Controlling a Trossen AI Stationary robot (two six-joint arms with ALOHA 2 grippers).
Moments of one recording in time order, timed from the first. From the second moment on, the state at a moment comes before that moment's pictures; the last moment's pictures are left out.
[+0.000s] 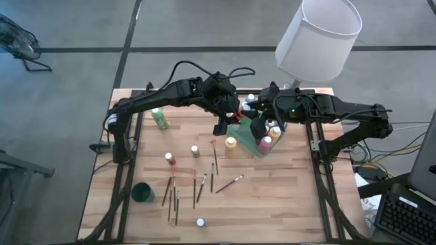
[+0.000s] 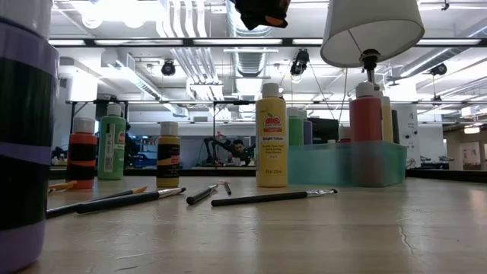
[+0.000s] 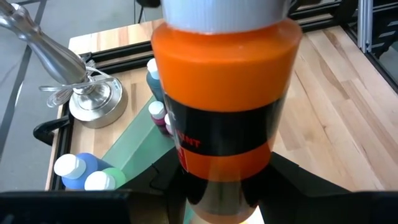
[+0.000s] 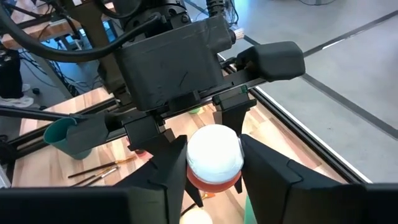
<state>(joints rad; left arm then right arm) 0.22 1.83 2.02 -0.84 0.24 0.34 0.02 1.34 1.57 -0.72 0.36 0.38</state>
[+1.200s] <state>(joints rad) 0.24 1.82 2.02 -0.87 0.24 0.34 0.02 1.30 1.58 -0.77 0.42 0.35</state>
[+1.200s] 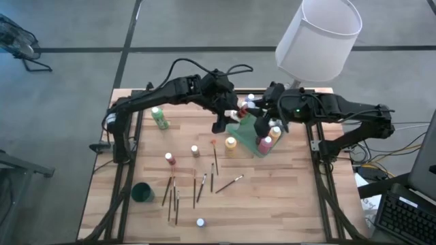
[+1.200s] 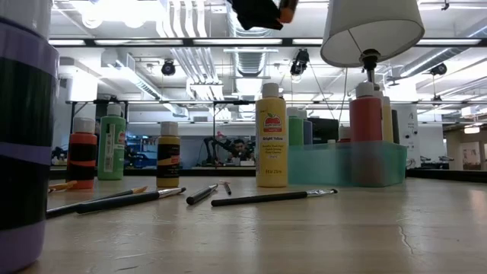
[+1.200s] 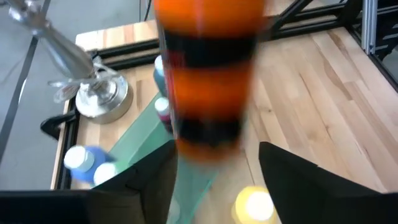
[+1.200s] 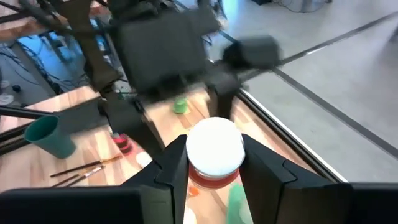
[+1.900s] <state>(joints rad) 0.36 1.76 2.02 -0.92 0.19 0.23 -0.18 1.20 1.20 -0.80 0.47 0.50</state>
